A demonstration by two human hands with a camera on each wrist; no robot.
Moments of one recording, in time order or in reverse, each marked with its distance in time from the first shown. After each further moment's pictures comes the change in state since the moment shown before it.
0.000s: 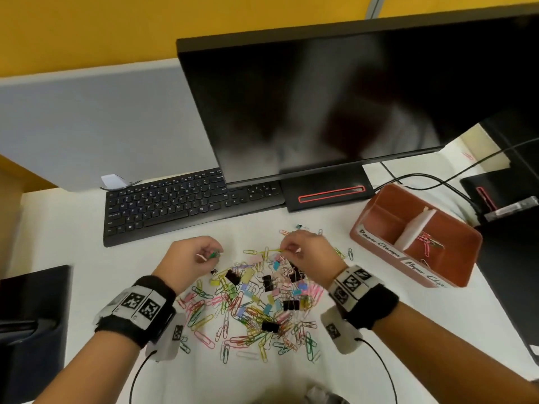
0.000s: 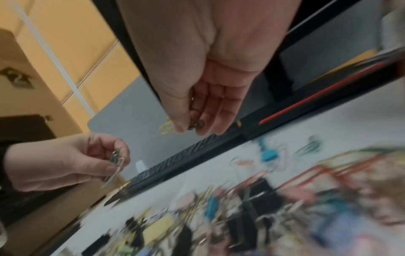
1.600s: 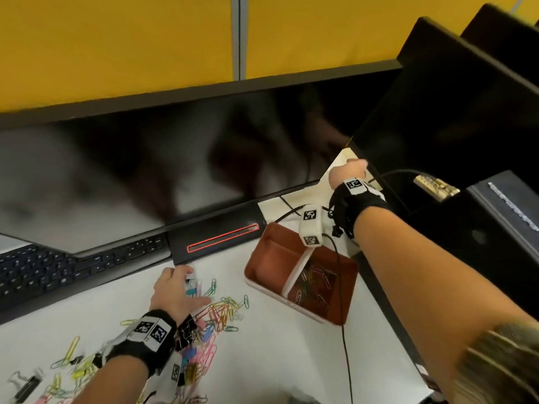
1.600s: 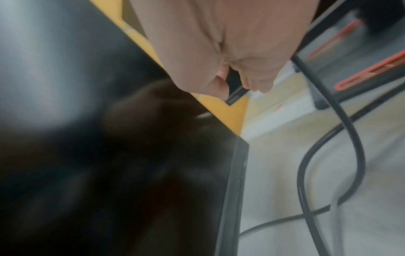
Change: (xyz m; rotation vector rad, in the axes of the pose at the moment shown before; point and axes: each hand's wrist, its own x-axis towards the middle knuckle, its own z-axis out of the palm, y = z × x) left_hand 0.119 0.106 0.163 0.177 -0.011 -0.253; right_hand 0.045 0.185 -0.294 0.416 0.877 0.913
